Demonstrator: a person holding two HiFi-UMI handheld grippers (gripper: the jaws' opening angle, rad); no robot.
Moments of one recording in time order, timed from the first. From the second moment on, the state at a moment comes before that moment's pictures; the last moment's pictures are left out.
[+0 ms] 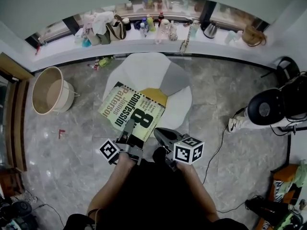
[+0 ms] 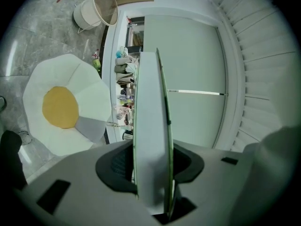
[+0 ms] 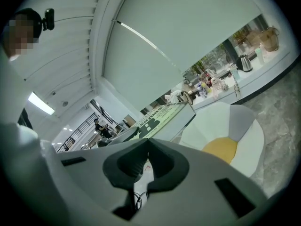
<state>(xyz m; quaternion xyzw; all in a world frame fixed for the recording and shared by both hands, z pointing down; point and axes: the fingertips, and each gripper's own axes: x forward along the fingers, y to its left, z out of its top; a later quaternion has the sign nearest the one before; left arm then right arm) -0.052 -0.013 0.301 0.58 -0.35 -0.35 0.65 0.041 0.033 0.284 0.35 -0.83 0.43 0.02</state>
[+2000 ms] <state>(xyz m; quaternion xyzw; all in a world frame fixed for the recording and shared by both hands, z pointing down) -0.072 -0.136 0.471 0.59 -0.36 -0.26 0.68 0.014 -0.076 0.421 0.39 -0.76 0.51 0.08</state>
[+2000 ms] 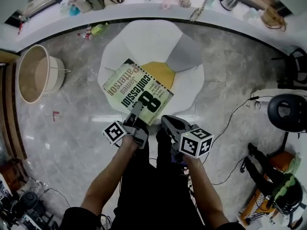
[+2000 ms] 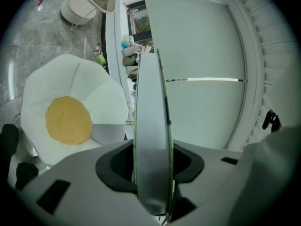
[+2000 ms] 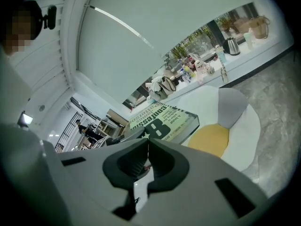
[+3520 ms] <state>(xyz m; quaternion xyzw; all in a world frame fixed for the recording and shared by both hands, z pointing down) -0.037 -0.171 0.841 0.58 -0.36 -0.22 0.70 0.023 -0.106 0.717 0.33 -0.76 0.55 0.14</state>
